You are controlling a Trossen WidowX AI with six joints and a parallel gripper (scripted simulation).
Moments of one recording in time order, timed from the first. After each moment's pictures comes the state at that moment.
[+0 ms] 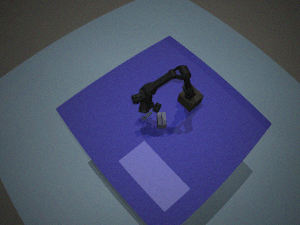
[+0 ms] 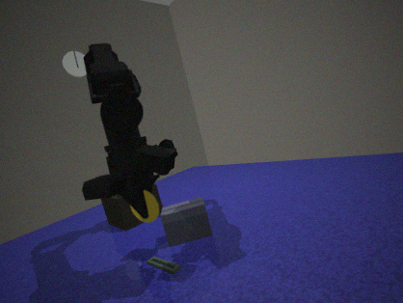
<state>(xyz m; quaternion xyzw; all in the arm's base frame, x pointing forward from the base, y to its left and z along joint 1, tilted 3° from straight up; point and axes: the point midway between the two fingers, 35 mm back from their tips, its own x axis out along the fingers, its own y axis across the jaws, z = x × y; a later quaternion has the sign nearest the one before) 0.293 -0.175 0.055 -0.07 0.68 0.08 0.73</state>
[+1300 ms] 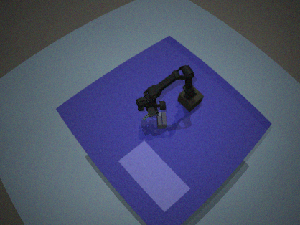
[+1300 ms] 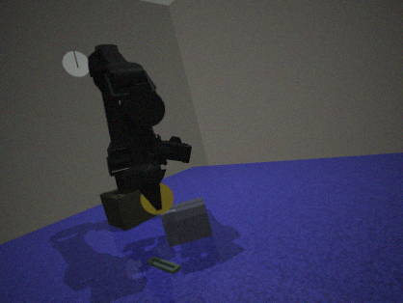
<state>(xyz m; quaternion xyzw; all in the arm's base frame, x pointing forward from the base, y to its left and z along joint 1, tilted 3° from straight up) 0.291 -0.139 0.056 -0.25 0.64 0.25 0.69</state>
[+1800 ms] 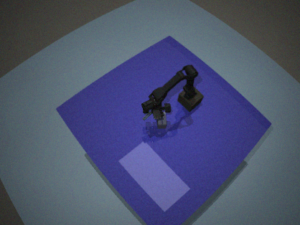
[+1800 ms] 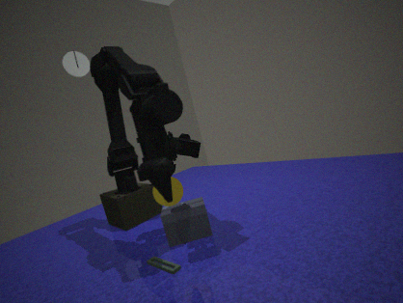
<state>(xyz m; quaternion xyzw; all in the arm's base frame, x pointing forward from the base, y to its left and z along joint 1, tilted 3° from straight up) 0.285 -0.100 0.056 -0.24 0.64 0.25 0.69</state>
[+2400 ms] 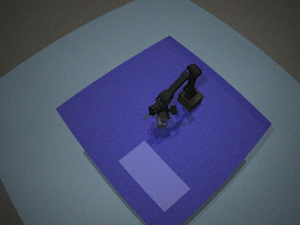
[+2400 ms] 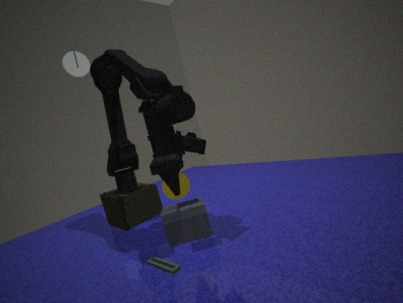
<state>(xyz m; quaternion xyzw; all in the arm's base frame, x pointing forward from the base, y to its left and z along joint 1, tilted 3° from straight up) 0.271 -0.059 0.055 -0.24 0.64 0.25 0.69</state>
